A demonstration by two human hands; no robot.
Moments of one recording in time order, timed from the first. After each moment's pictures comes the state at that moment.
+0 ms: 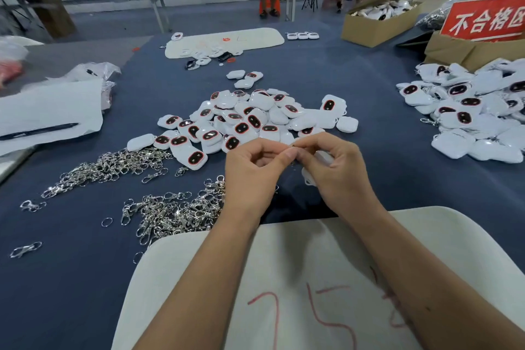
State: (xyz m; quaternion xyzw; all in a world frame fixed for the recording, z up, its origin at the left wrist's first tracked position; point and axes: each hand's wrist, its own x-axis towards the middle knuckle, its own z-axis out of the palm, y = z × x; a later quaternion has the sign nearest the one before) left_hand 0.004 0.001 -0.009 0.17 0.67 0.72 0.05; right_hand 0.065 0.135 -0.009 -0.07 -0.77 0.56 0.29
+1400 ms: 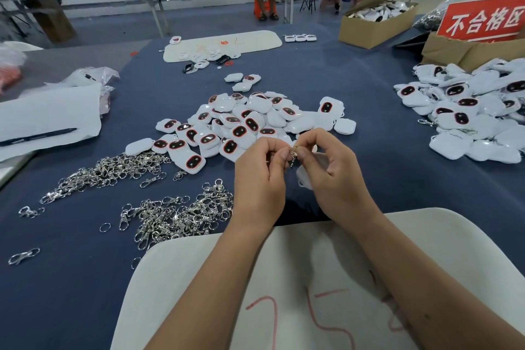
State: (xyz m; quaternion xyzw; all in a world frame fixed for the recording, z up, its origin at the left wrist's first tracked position) left_hand 0.014 0.008 -0.003 0.26 0.76 0.59 -0.09; right_hand 0.065 0.133 -0.010 0.00 -0.79 0.52 0.31
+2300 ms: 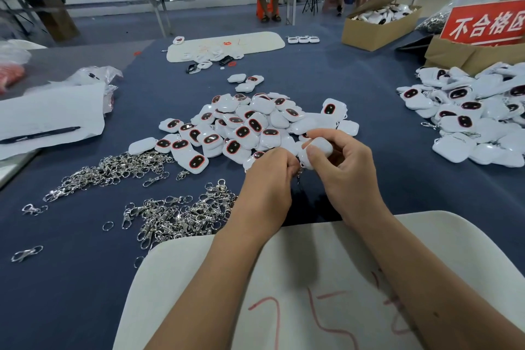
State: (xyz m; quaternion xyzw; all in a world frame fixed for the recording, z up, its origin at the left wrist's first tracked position) left_hand 0.010 0.003 -0.011 0.35 0.84 0.42 -0.06; right_hand 0.065 0.138 -0.009 -0.12 -0.74 0.57 0.33
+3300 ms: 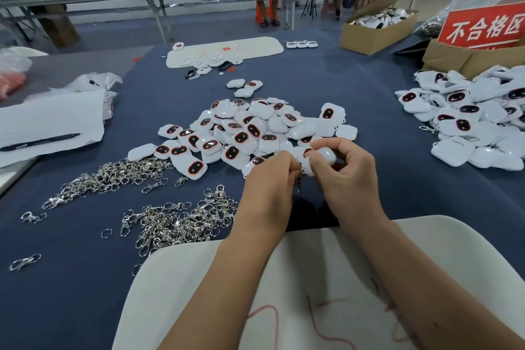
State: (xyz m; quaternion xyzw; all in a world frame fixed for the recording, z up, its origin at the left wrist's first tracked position) left_hand 0.020 0.006 0.001 0.33 0.84 0.43 -0.06; right_hand 0.065 0.138 -0.012 -0.15 -0.71 0.59 0.34
